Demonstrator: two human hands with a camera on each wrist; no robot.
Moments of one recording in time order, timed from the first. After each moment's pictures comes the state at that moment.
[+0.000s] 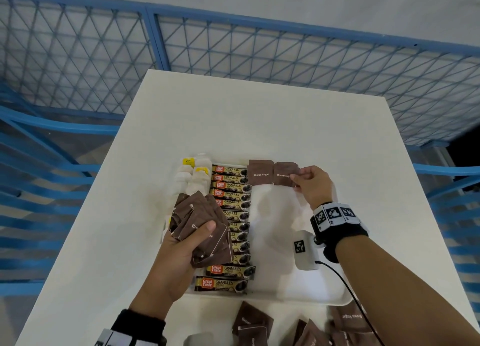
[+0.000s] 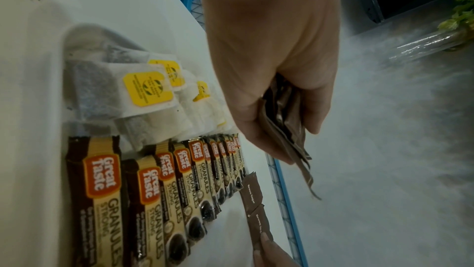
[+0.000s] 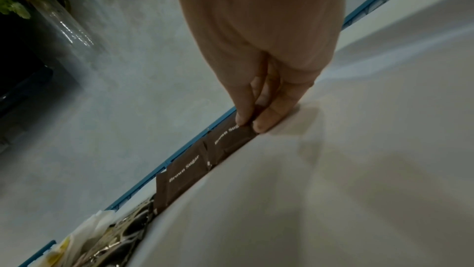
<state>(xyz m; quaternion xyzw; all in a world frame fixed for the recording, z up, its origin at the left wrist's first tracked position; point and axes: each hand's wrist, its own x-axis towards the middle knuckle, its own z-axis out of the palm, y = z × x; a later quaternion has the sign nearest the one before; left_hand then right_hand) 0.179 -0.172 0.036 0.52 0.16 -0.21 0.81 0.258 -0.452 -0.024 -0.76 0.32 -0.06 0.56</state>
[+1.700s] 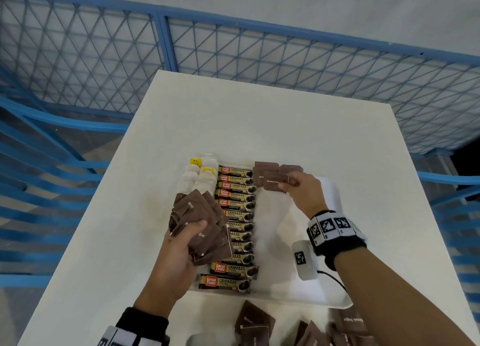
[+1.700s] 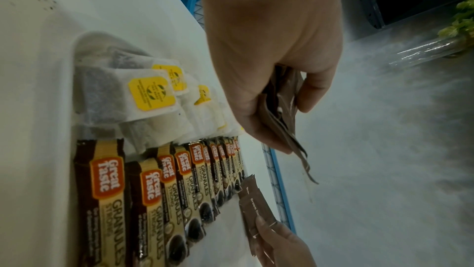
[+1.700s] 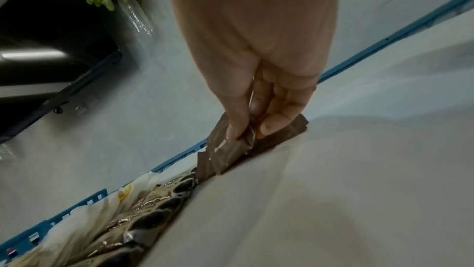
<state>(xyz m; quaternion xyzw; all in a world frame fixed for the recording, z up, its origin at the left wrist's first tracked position) 0.176 -0.165 0.039 0.48 0.20 -0.18 0.83 0.252 -0.424 -0.007 -0.89 0.19 0.04 0.41</state>
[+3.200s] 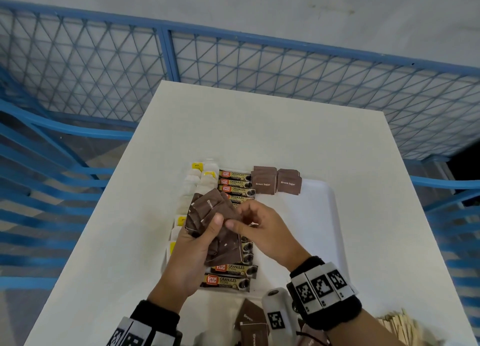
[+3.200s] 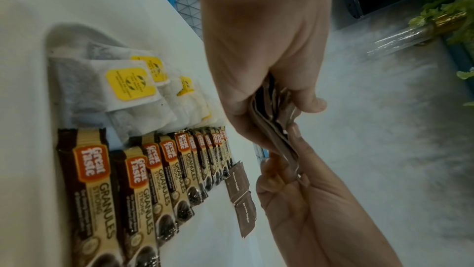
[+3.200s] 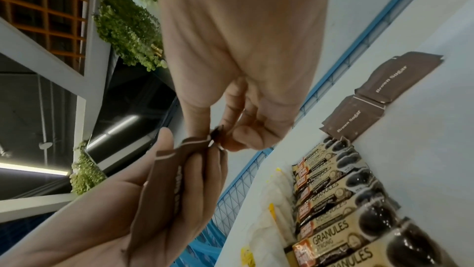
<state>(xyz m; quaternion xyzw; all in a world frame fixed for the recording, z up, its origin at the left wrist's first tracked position) 0.171 -0.180 0.047 0.53 0.15 -0.19 0.81 0.178 -0.334 0.040 -0.75 0.00 0.11 0.65</state>
